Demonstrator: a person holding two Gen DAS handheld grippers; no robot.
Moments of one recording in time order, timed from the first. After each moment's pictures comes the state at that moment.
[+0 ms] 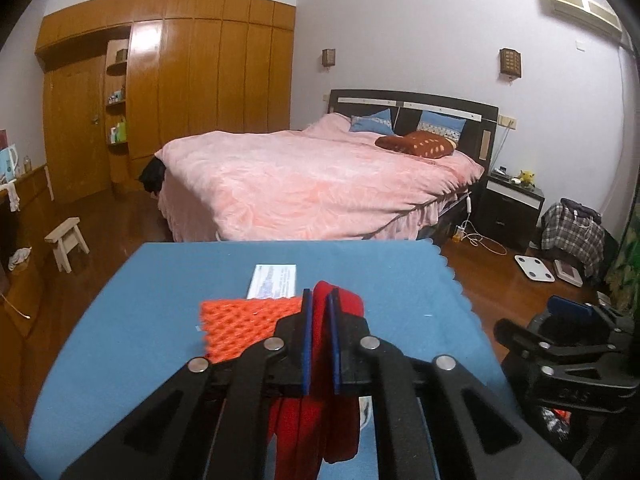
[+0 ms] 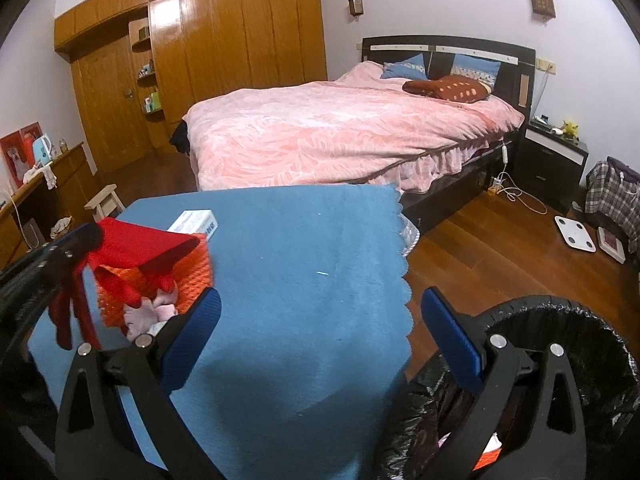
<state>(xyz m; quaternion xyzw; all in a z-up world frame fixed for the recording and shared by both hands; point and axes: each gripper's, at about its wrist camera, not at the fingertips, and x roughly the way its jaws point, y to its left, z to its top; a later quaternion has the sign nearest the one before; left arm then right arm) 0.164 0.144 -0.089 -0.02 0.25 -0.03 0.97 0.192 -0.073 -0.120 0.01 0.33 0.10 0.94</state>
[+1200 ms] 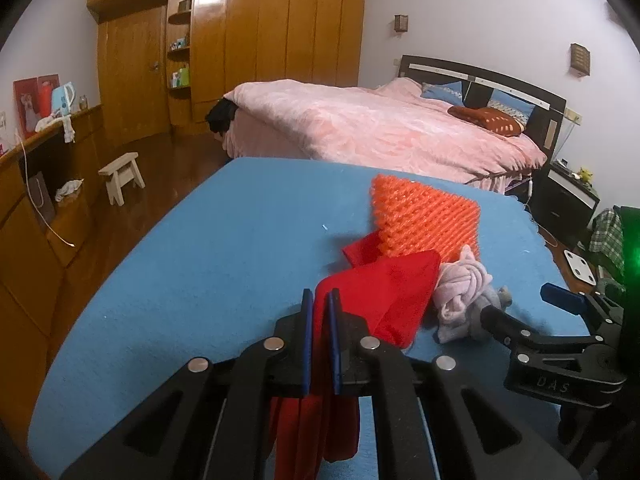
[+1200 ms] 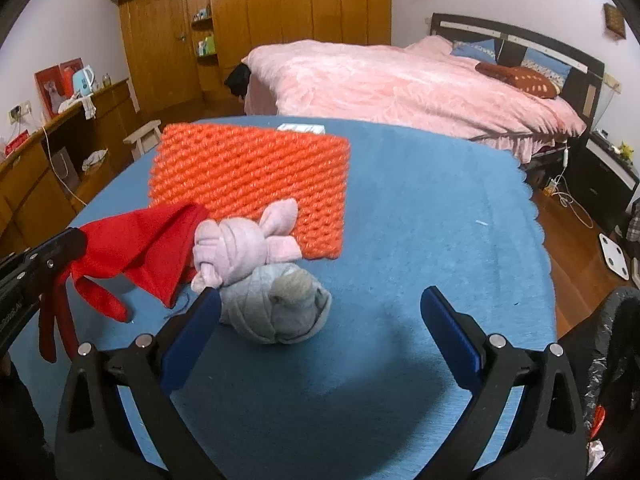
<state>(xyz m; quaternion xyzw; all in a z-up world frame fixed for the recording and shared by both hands) 0.122 0.243 -0.160 -0.06 0.32 0.08 0.94 0.189 0.052 -0.187 -0.05 0.39 0.18 0.90</state>
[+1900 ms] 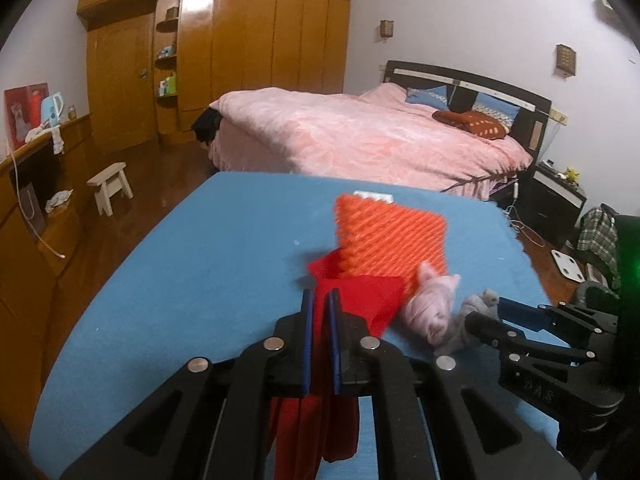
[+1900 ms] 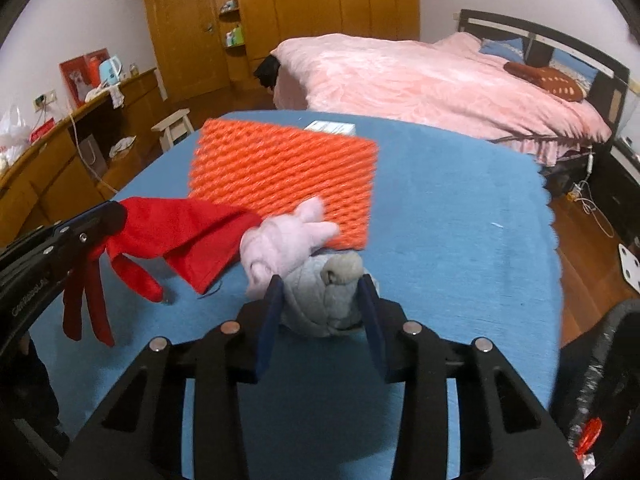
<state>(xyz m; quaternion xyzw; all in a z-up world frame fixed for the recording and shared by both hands) 0.118 0.217 -0.135 -0.05 0.31 0.05 0.95 0.176 0.035 -0.162 -0.05 0.39 0.23 0.89</state>
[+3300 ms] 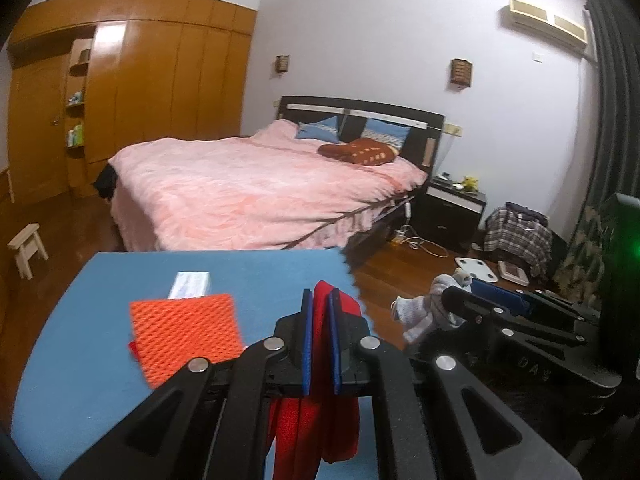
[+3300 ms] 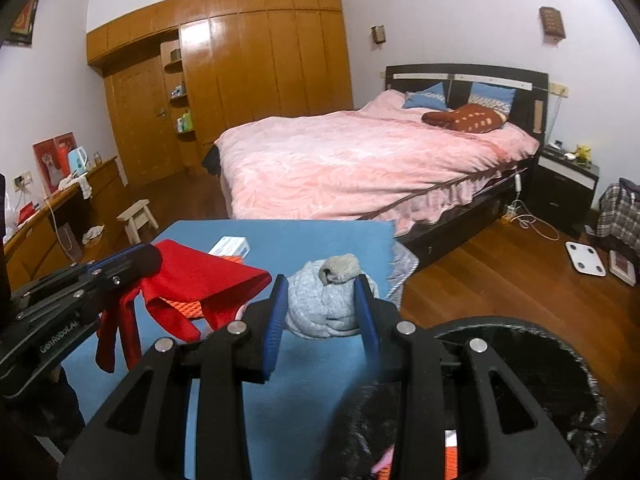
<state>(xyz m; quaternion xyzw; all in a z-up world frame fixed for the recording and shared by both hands) 0.110 0.055 -0.042 -0.03 0.24 -0.13 0.96 0.123 -0.138 -0.048 0.02 0.27 0.14 0.95</state>
